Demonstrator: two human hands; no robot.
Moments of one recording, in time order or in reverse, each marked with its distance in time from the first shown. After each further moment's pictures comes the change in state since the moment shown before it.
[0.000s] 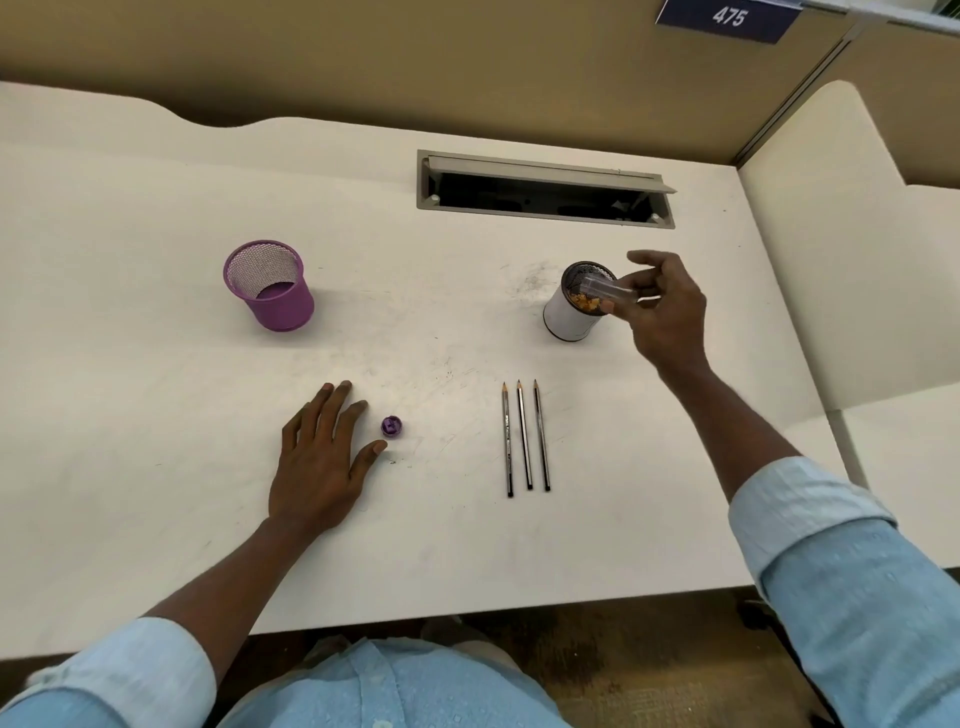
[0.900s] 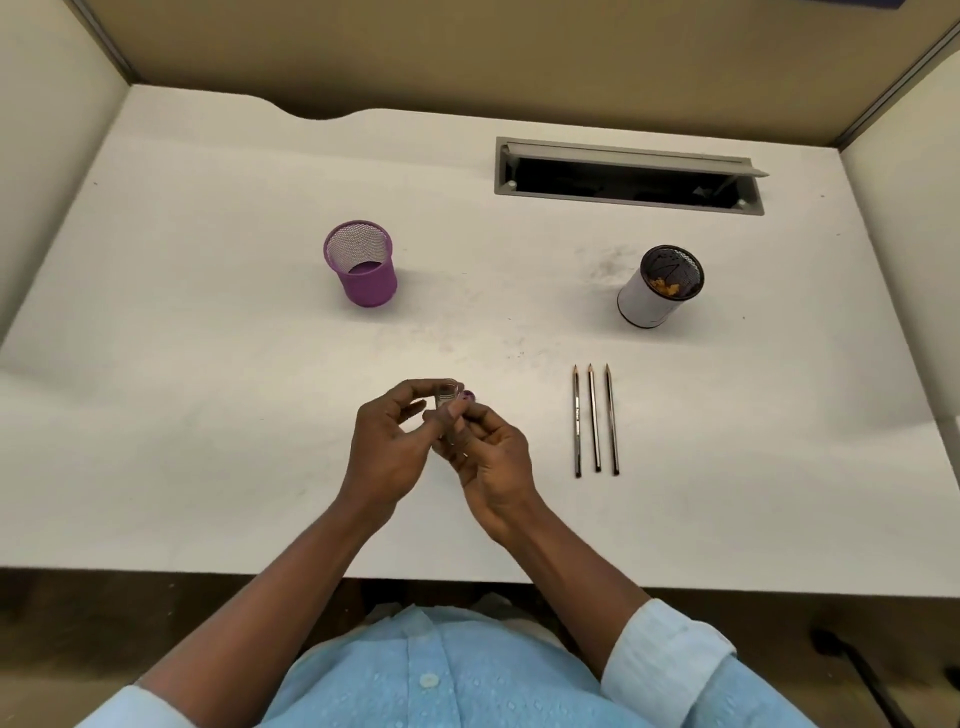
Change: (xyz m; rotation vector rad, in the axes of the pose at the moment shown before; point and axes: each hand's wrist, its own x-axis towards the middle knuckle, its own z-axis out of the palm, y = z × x) left_hand -0.027 0.062 -0.106 -1.135 0.076 -0.405; right_hand -0.246 -0.105 0.189 1.197 -0.446 0.688
